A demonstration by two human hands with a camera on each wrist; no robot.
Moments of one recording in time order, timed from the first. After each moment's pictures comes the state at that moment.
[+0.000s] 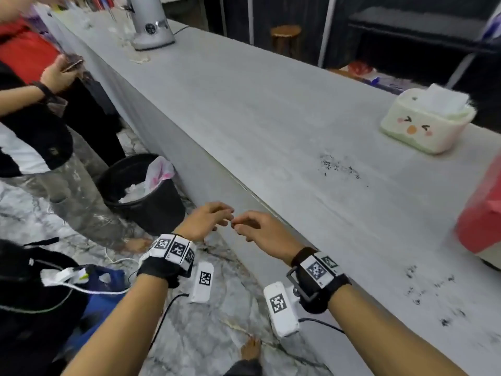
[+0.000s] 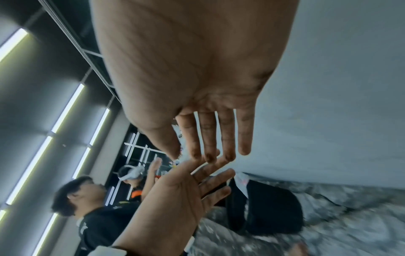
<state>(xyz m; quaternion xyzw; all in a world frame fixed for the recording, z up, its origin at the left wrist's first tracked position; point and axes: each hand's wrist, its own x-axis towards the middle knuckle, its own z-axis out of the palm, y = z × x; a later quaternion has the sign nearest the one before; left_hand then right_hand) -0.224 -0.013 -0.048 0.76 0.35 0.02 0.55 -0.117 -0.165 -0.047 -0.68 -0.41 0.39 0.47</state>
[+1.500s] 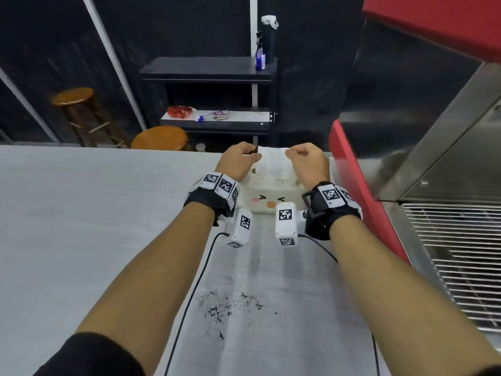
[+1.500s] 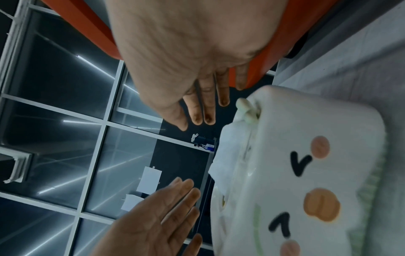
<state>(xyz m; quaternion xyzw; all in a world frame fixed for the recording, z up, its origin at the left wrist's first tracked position) 0.325 -0.091 0.062 0.89 0.00 0.00 0.45 0.324 -0.252 0.048 -0.82 0.12 -0.09 0.55</state>
